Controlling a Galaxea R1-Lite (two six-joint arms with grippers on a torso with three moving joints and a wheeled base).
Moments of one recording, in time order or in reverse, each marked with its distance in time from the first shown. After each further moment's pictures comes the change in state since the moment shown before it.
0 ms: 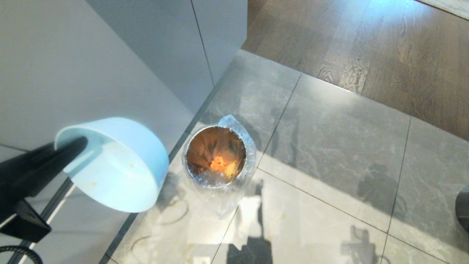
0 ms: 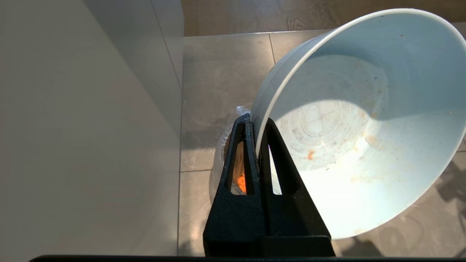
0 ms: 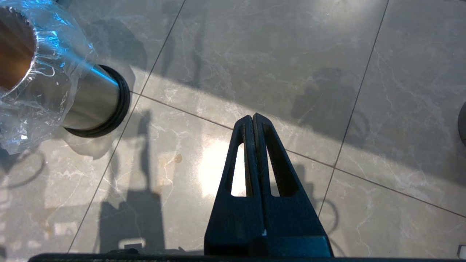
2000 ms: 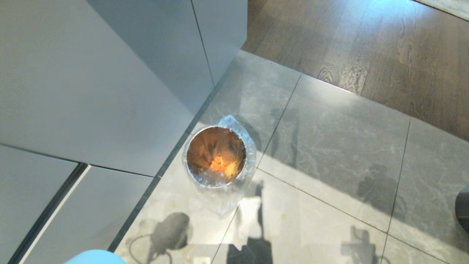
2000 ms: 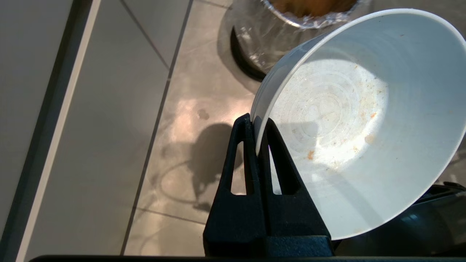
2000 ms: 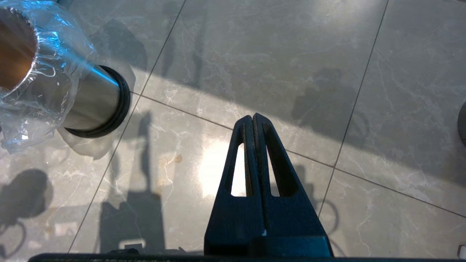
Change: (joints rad) left arm 0.259 -0.575 0.366 0.559 0.038 -0.211; right arm 0.000 0.000 0.000 0.000 0.000 0.000
